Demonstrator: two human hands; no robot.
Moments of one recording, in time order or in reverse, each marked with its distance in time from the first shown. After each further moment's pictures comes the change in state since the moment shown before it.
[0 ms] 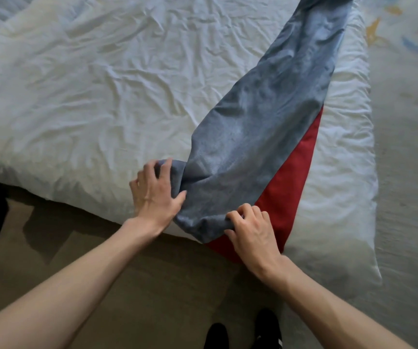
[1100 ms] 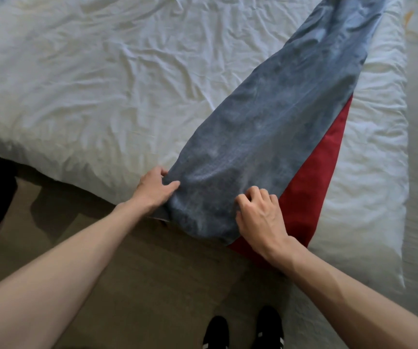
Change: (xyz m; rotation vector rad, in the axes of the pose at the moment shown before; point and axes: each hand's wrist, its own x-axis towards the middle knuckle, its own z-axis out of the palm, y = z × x) left_hand 0.015 -0.064 0.033 -0.449 -0.377 -0.370; right_hand 0.032 -0.005 0.014 -0.081 -0.018 -0.045
